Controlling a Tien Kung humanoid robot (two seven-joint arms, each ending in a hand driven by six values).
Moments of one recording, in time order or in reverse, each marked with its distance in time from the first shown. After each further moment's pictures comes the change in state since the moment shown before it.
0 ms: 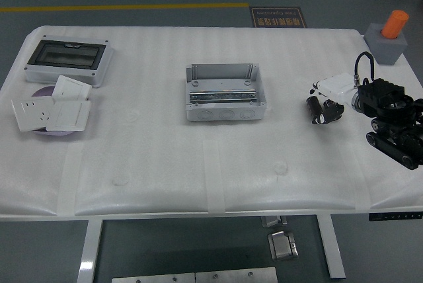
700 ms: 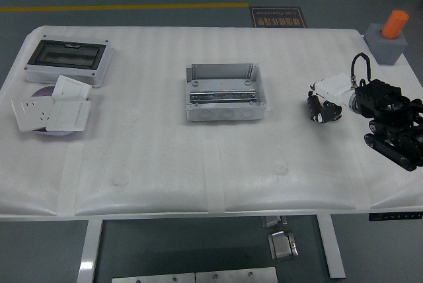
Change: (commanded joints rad) left arm 0.001 0.001 0.008 0.000 -0.008 0.002 -0.003; right arm -0.009 0.005 0.015 0.004 -0.041 -0.001 0.001
